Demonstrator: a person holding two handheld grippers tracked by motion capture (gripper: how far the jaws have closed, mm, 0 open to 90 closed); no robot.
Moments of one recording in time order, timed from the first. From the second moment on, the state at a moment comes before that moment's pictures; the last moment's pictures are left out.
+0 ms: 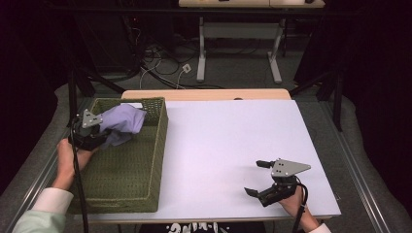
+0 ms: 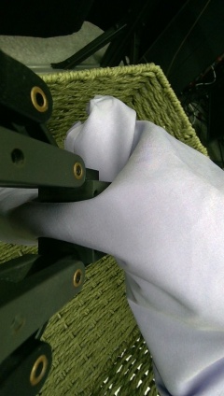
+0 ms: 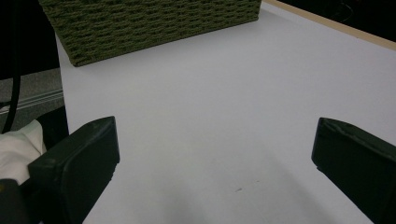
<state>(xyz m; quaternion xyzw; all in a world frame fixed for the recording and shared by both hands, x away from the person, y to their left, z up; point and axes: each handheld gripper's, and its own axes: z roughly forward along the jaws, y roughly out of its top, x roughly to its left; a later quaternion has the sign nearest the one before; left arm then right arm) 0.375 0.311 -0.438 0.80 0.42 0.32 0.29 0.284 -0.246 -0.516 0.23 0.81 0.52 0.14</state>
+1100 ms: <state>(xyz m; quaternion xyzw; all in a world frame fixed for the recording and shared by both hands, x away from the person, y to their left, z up) 0.361 0.297 -0.411 0.79 0.39 0.34 0.34 0.284 -0.246 -0.516 0.23 0.81 0.52 0.14</state>
